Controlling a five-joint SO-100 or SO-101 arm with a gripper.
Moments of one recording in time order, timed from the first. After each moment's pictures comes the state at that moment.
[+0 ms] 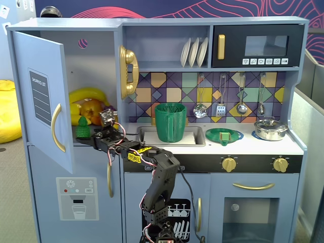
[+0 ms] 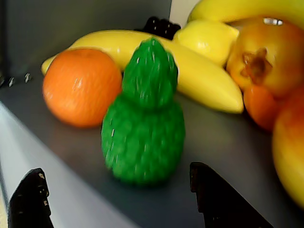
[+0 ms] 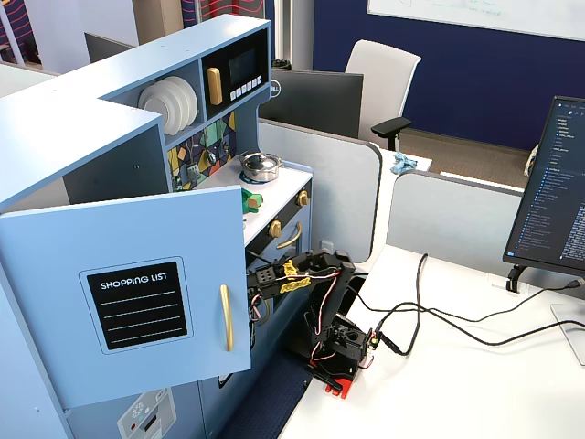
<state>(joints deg) -43.2 108.5 116.1 -13.3 -100.5</state>
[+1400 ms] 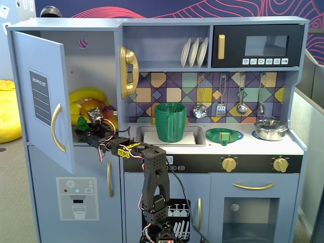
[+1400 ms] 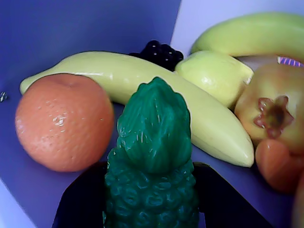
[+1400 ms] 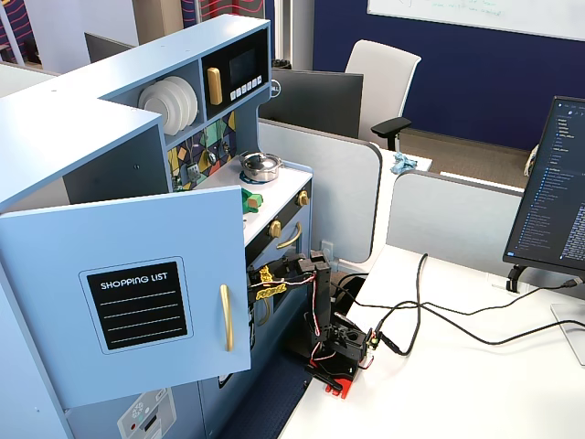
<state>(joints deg) -43.6 91.1 97.6 -14.5 -110.3</state>
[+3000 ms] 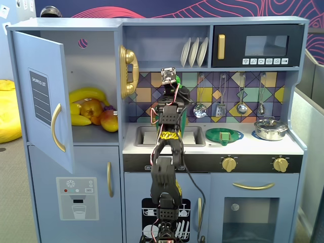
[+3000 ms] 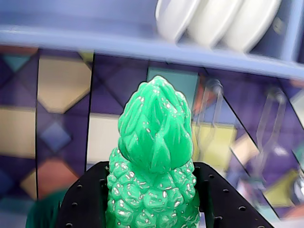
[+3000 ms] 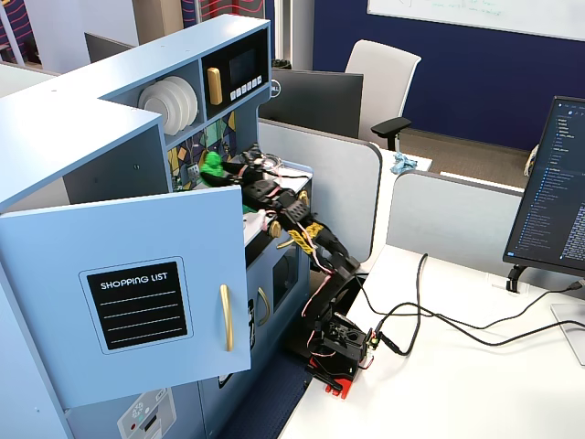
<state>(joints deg) 6.7 112.8 76.2 23.7 -102.1</state>
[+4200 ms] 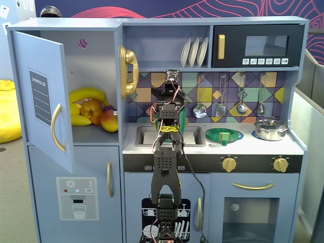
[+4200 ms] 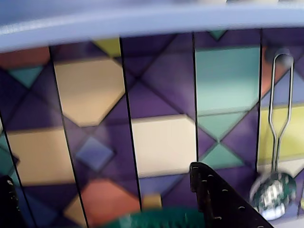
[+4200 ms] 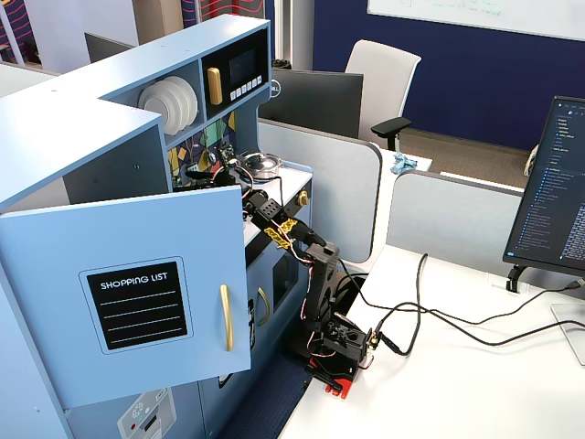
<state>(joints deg) 3.3 99.1 69.2 21.5 -89.3</state>
